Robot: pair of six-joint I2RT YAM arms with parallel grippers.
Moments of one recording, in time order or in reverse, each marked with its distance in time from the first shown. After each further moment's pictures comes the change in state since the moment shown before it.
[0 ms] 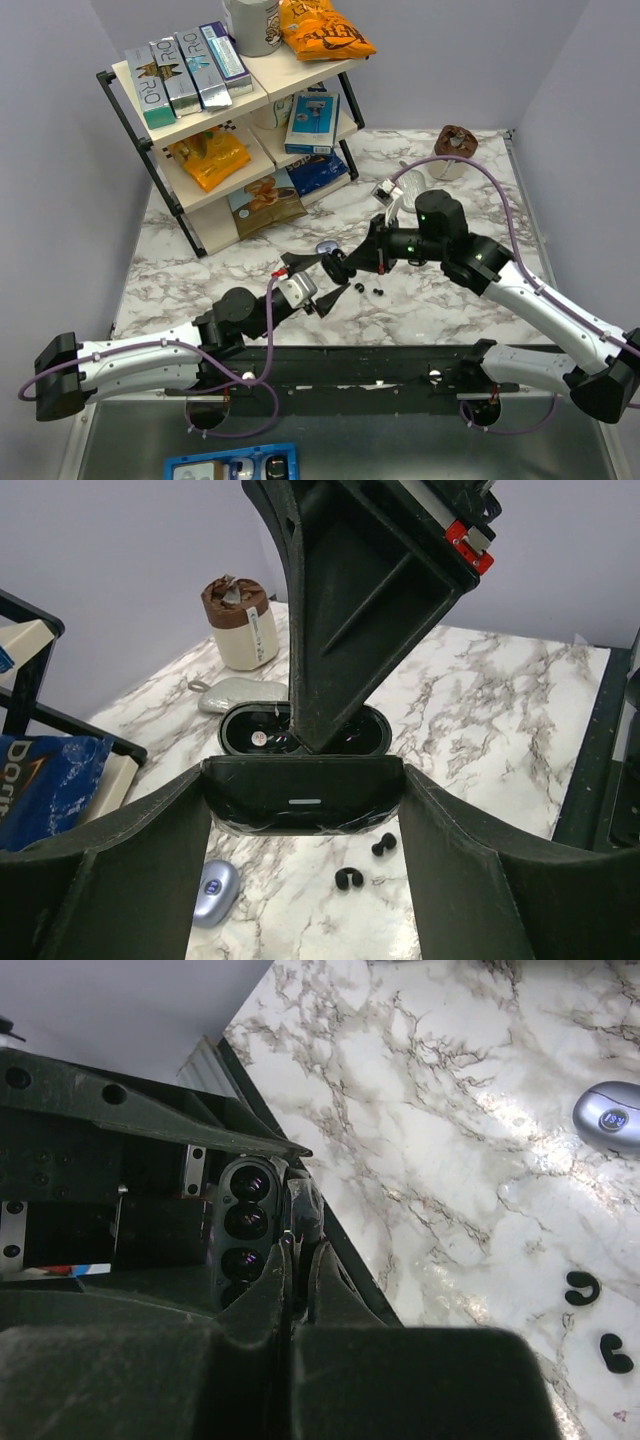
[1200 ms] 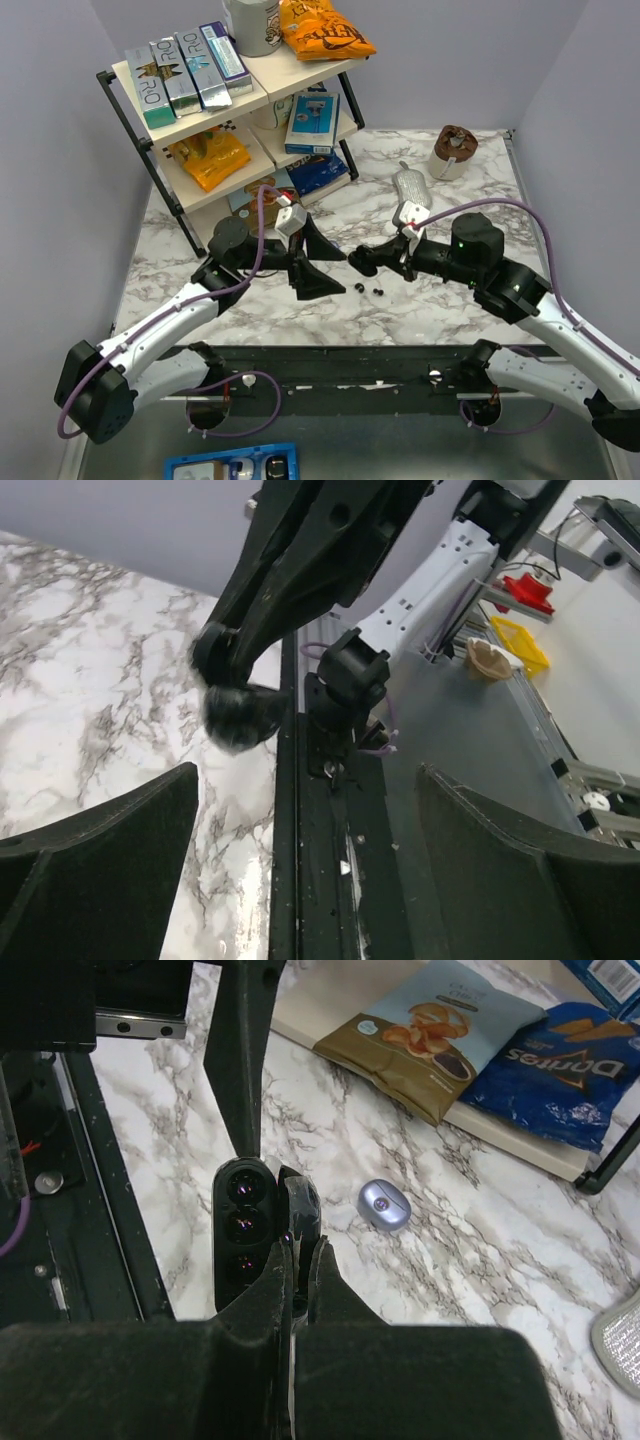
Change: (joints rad) left arm 0.565 0.226 0.276 -0.097 1.185 -0.696; right arm 0.044 -0.253 -0.083 -0.016 0.201 -0.640
